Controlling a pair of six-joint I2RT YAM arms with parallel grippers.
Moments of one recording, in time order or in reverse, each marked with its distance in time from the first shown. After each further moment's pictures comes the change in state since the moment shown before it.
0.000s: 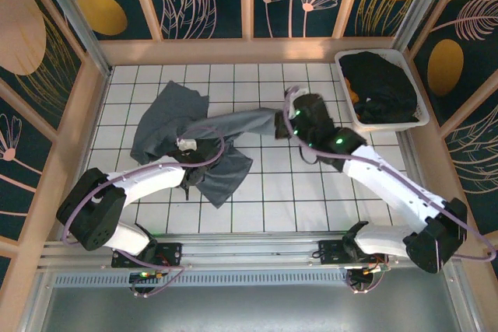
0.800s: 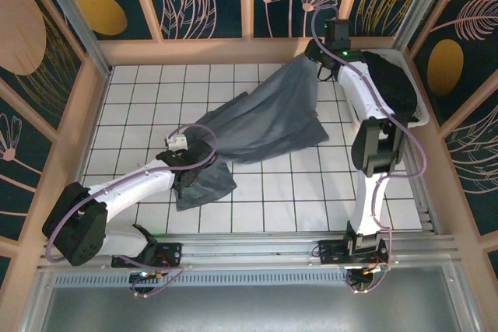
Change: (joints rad) left arm 0.005 -0.123 0.000 -0.087 -0.152 -0.018; right arm -0.511 0.883 0.893 -0.111 -0.129 0.100
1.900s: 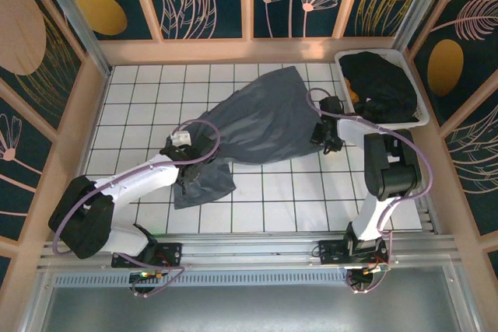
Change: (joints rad) left arm 0.012 0.058 0.049 0.024 0.050 0.012; right arm 0.016 -0.300 -0.971 0.070 0.080 0.008
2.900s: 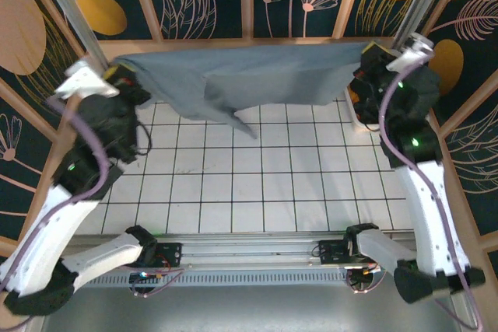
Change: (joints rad) left arm 0.034 -0.499 0.574 0.424 -0.162 0.277; right arm 0.000 -0.822 0.310 0.186 0.053 0.022
